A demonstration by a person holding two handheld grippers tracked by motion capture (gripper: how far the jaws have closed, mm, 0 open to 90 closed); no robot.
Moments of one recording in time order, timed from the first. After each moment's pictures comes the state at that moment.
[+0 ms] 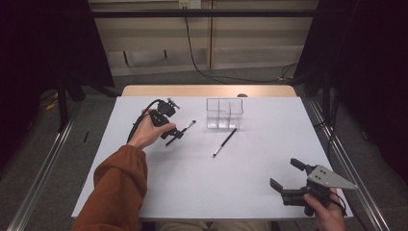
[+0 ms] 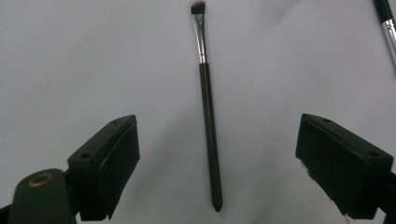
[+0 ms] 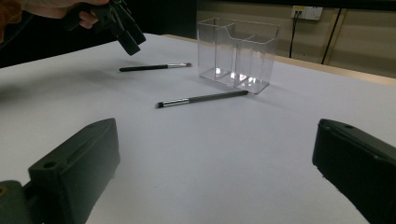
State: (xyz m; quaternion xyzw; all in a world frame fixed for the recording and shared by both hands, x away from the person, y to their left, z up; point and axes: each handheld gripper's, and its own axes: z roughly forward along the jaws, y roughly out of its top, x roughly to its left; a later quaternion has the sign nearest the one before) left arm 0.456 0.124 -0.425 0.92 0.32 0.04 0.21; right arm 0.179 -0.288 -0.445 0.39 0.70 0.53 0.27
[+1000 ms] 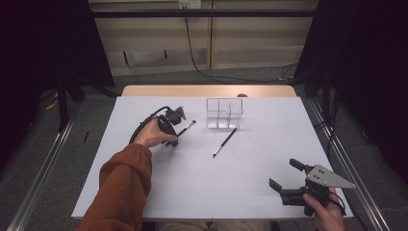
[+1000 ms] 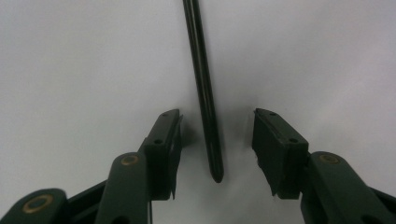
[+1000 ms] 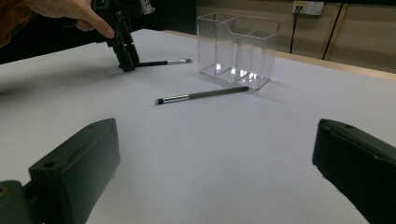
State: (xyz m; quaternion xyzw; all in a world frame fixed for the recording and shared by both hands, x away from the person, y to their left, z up) left arm 0.460 0.104 -0.448 0.95 0.30 0.00 0.06; right arm 0.180 -0.287 -0.446 0.40 0.70 0.53 0.26
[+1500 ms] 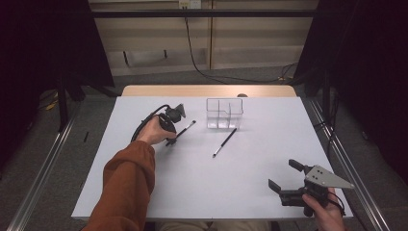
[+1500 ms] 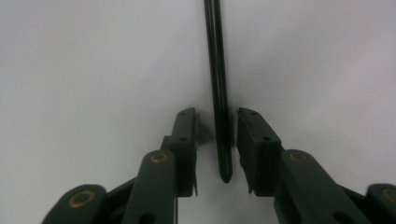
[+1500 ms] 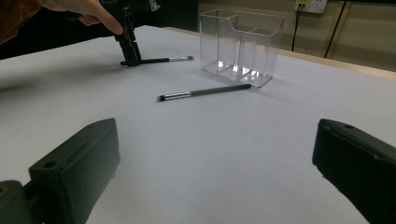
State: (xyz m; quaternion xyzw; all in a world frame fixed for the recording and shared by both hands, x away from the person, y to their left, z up) left arm 0.469 0.103 -0.449 0.94 0.33 0.00 0.05; right arm 0.180 -0.285 -0.447 0.39 0.71 0.52 0.26
